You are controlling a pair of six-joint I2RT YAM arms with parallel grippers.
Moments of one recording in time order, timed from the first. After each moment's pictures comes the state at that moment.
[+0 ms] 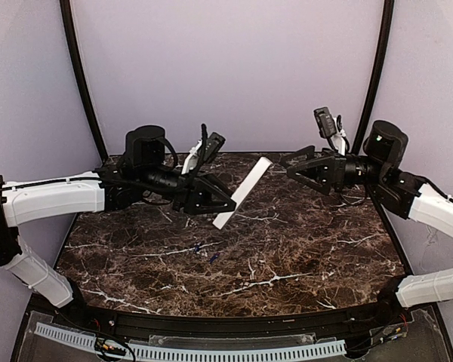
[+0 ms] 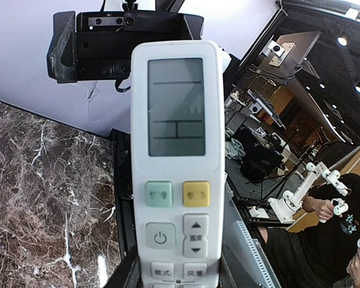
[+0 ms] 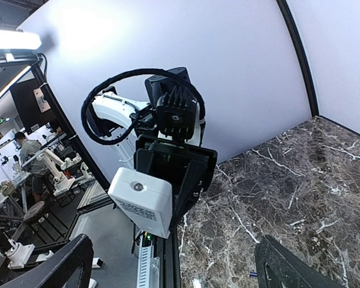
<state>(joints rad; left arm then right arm) -0.85 1.47 1.12 0.17 1.06 -0.41 0.62 1.06 0.89 0.20 -0.92 0.46</state>
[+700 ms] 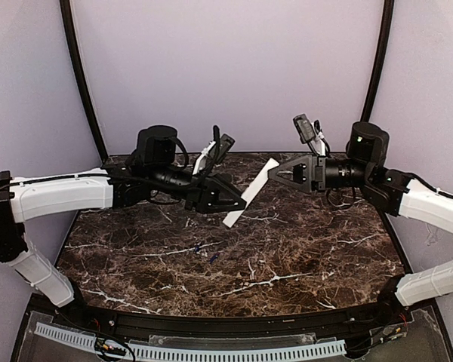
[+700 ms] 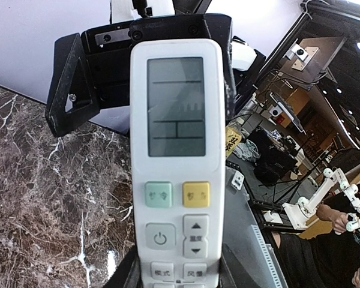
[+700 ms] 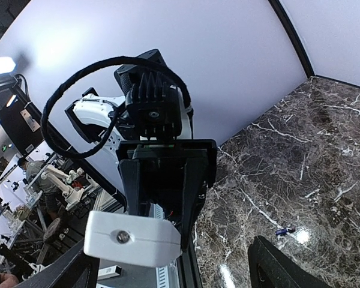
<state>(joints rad) -0.86 1.52 1.18 0.11 0.97 -0.38 0.69 1.14 0.93 0.15 -0.83 0.58</state>
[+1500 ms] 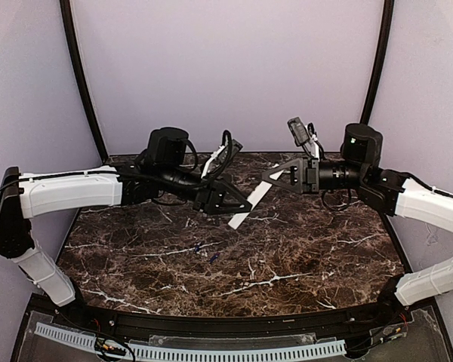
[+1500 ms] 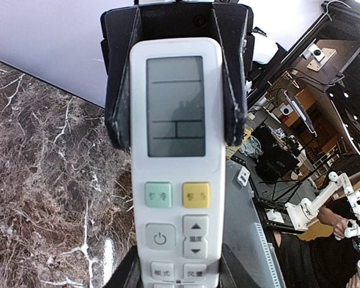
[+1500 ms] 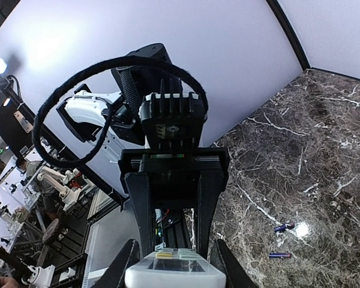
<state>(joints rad) -0.87 1.59 1.23 0.04 0.95 -0.37 0.72 1.17 0.93 0.14 -0.78 0.58</state>
